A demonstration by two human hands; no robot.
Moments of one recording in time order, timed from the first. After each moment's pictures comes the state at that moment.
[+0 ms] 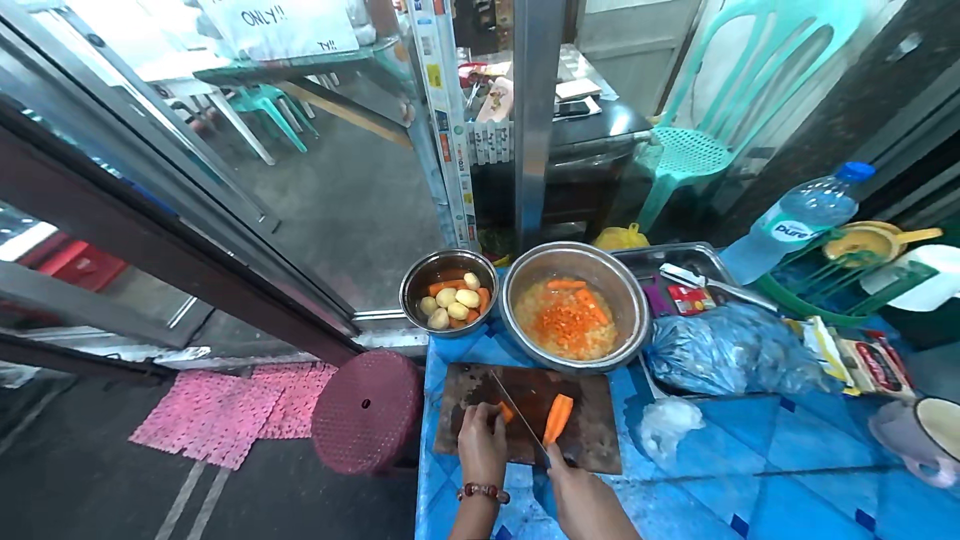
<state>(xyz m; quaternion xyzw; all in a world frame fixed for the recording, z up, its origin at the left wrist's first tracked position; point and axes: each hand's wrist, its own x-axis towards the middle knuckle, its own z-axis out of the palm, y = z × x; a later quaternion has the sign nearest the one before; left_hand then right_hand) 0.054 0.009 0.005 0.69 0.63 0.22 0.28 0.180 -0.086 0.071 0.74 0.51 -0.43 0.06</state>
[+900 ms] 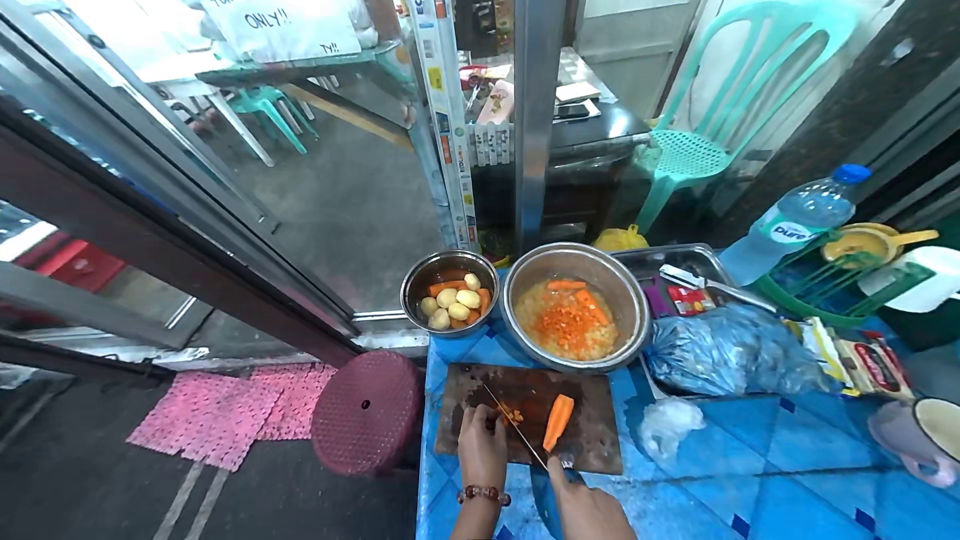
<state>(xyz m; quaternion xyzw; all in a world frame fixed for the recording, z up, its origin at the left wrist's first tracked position) 0.054 0.010 0.011 0.67 0.65 0.19 0.30 0.166 -0.100 0.077 0.76 0.53 -0.36 0.10</state>
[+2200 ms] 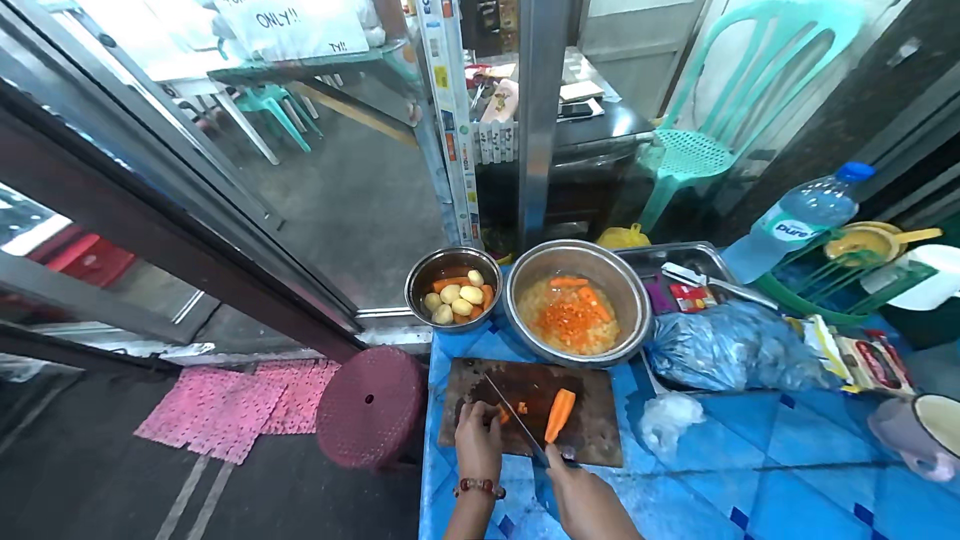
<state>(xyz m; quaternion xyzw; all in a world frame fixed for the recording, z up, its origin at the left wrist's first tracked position) 0.040 0.011 0.013 0.67 0.64 0.18 0.32 0.176 -0.094 0.063 0.73 0.53 -0.42 0.05</state>
